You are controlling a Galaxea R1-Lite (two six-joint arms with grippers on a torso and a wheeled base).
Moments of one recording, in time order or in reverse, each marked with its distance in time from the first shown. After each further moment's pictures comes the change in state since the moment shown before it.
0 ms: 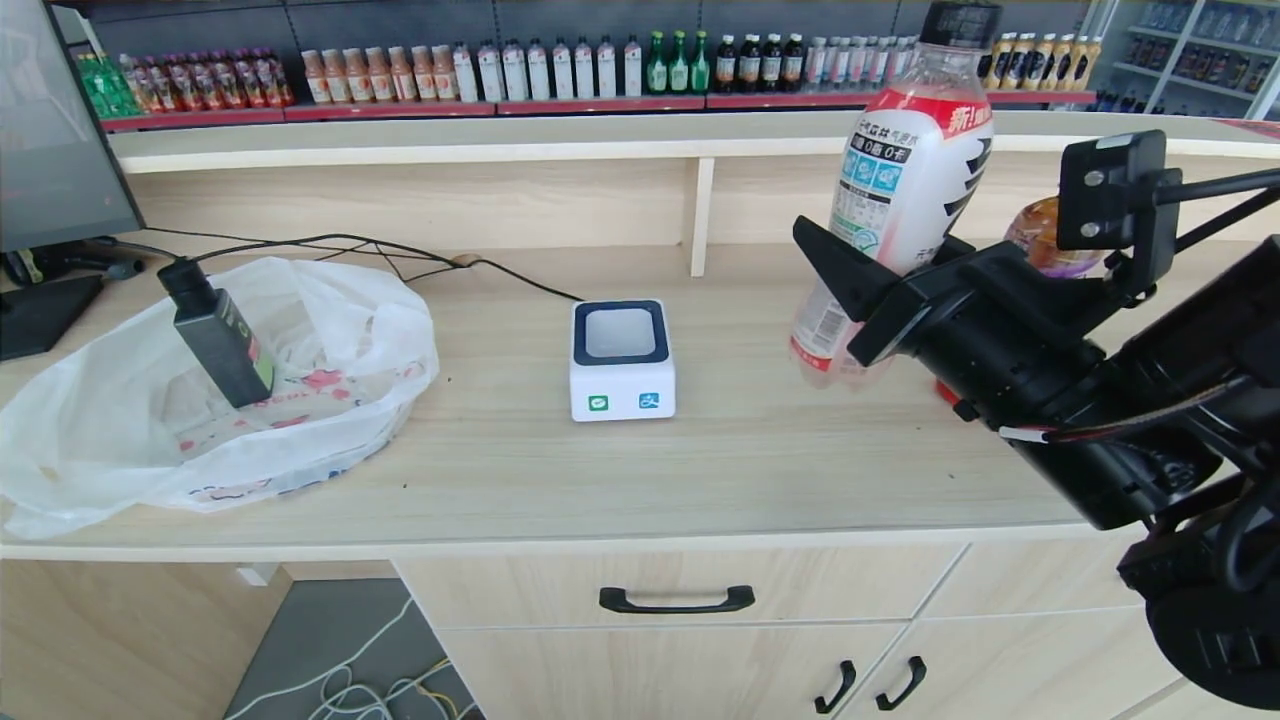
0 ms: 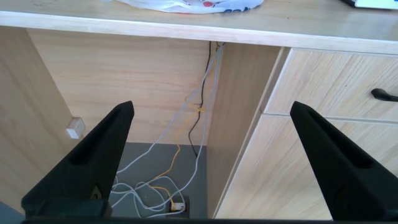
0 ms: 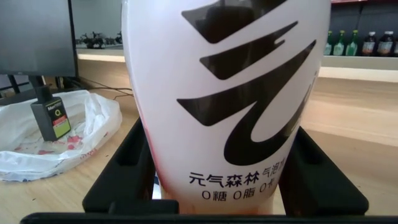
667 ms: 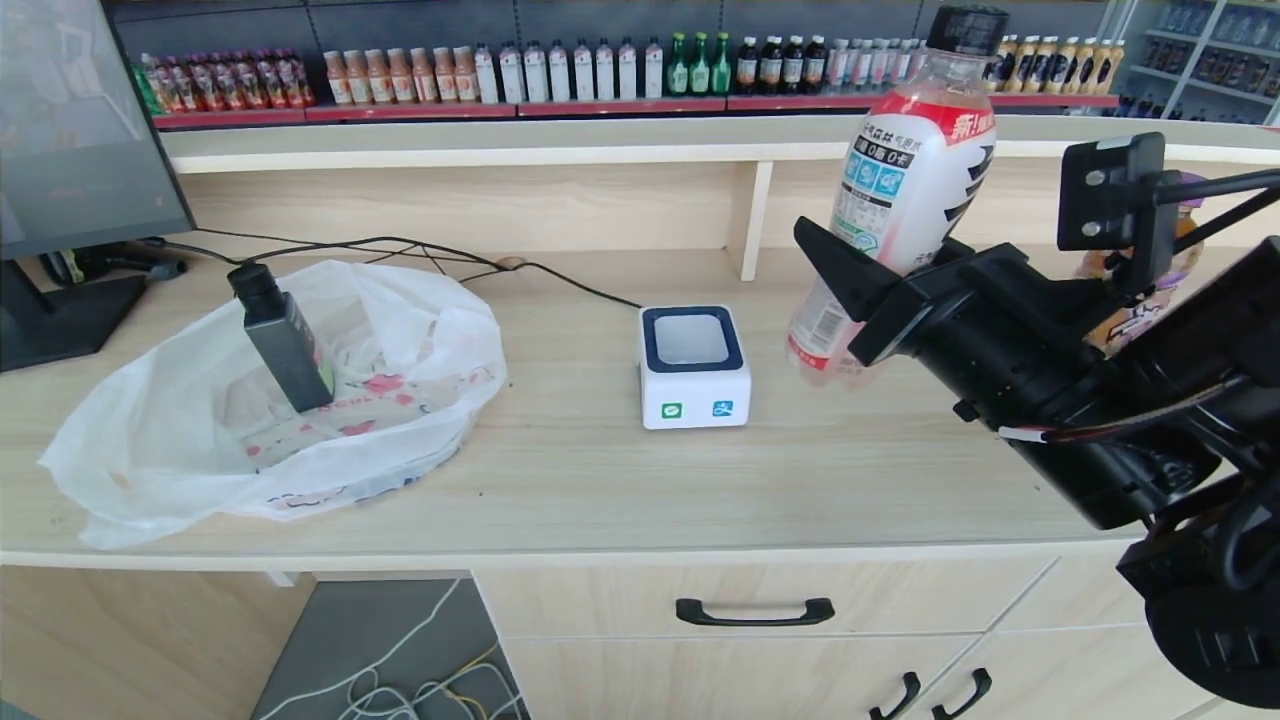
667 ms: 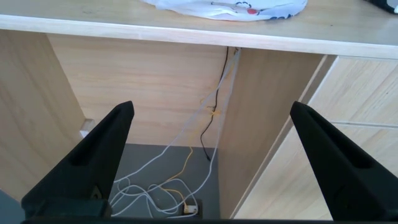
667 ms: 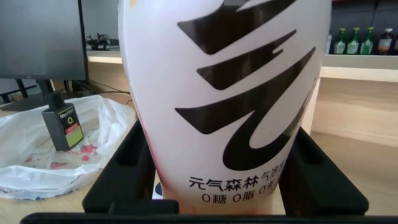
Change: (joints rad) left arm 0.000 0.000 0.000 0.000 0.000 0.002; right arm -0.003 0.001 0.001 0.000 -0.001 0.016
